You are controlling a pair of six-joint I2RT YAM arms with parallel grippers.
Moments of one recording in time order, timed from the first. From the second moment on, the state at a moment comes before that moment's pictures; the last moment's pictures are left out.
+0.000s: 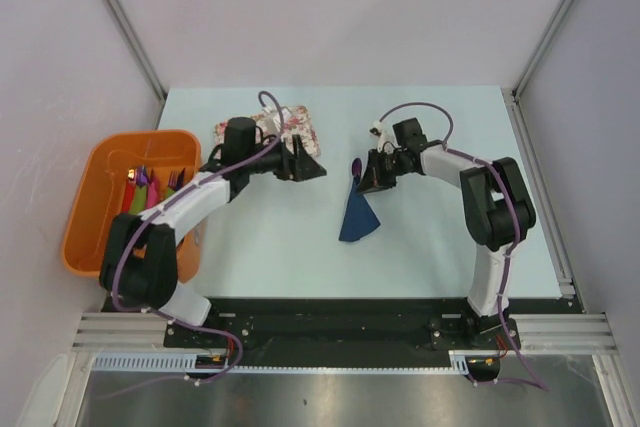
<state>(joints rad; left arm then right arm) -0.35 1.53 0.98 0.08 0.76 -0.44 0.34 1.98 1.29 -0.32 -0.71 0.30</state>
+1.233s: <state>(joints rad) -0.45 0.93 0.75 0.13 0.98 -0.17 0.62 1.24 1.36 -0.60 -0.71 -0.12</state>
